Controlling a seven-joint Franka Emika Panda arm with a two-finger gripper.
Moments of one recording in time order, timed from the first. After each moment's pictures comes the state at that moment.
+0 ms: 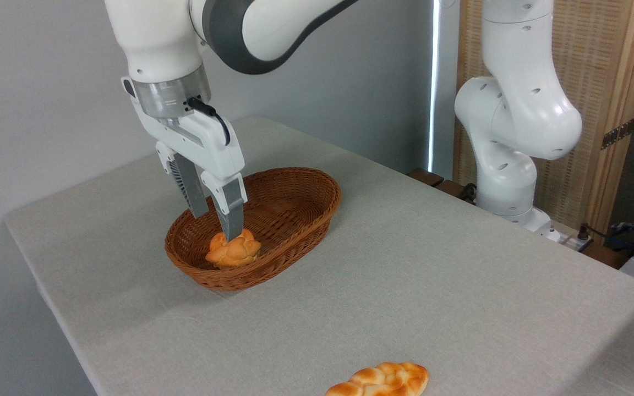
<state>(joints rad) -0.16 0.10 -0.03 -1.69 -0.09 1.77 0.54</state>
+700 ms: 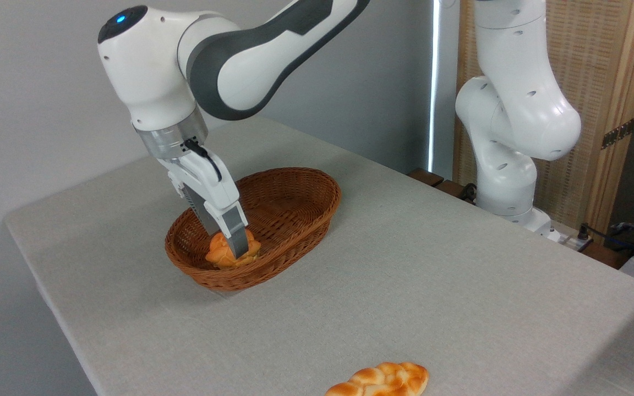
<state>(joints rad) -0.20 0.19 -0.07 -1.74 -0.08 1.79 0.54</state>
